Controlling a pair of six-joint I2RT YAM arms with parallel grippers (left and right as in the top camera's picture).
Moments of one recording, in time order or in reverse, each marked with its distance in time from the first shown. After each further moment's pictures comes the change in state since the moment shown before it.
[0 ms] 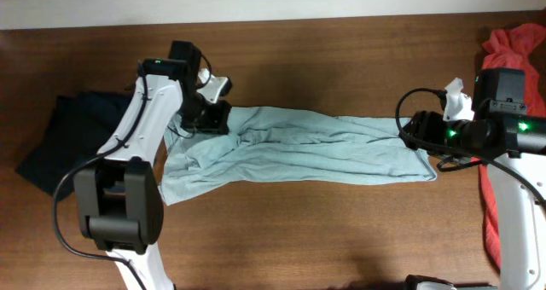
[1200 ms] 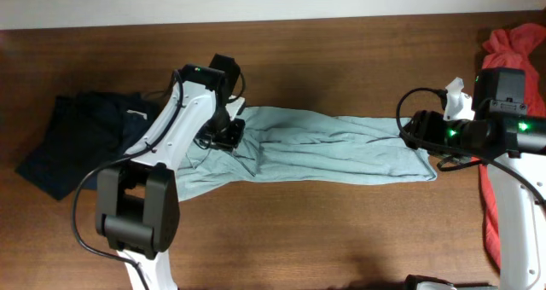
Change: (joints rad) left arm -0.149 0.000 -0.036 -0.045 -0.378 -0.106; right arm 0.000 0.000 0.000 0.005 0.008 0.003
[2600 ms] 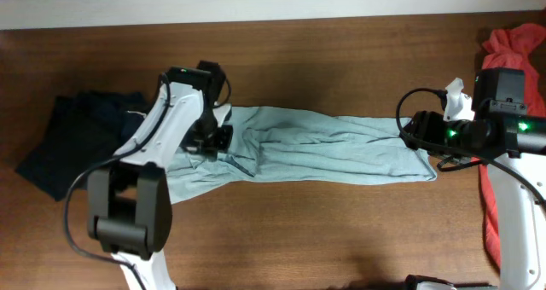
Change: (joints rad) left arm 0.059 -0.021 -0.025 -0.081 0.034 -0.021; right arm 0.000 0.000 0.000 -0.005 0.000 0.000
